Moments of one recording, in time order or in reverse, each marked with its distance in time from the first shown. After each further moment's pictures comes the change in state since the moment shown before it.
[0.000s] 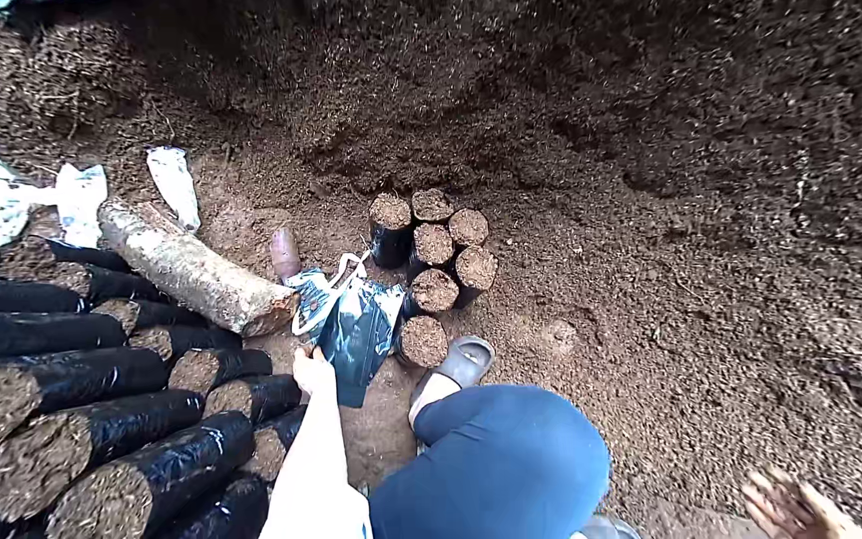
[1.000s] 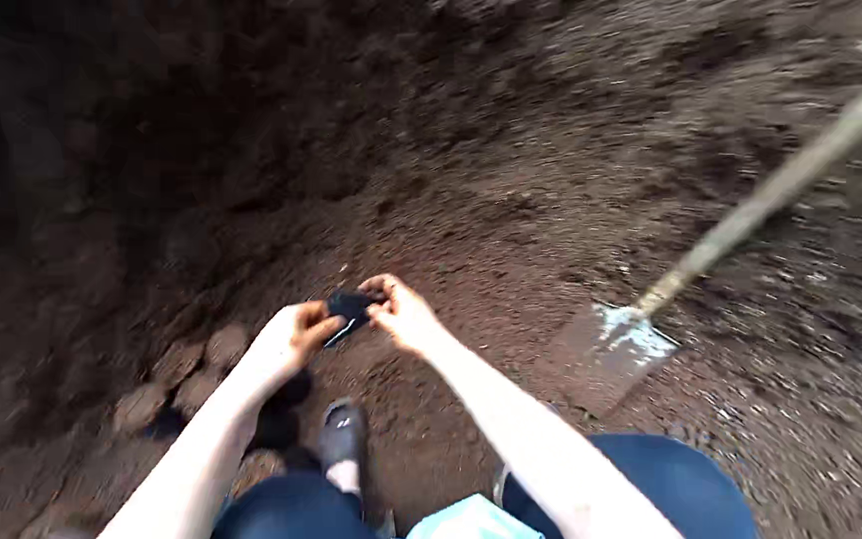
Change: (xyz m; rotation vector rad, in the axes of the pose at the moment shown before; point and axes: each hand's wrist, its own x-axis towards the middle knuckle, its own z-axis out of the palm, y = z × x) left_hand -0.329 0.325 -0.015 0.427 -1.051 1.478; right_hand -0.036 -0.113 0.171 -0.057 -0.286 -0.683
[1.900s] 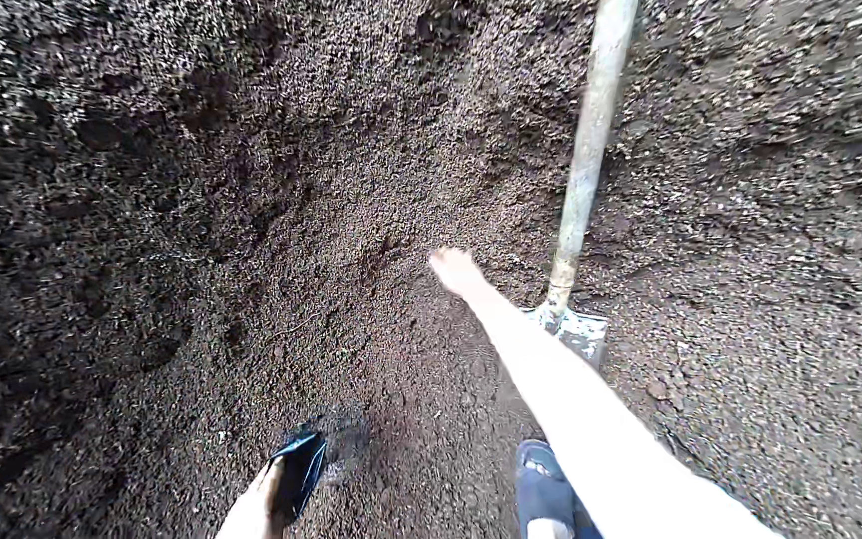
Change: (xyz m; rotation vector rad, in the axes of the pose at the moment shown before) left_hand 0.143 0.010 0.120 0.680 -0.158 0.100; right_hand 0.058 0.213 -0.343 -0.377 0.514 0.505
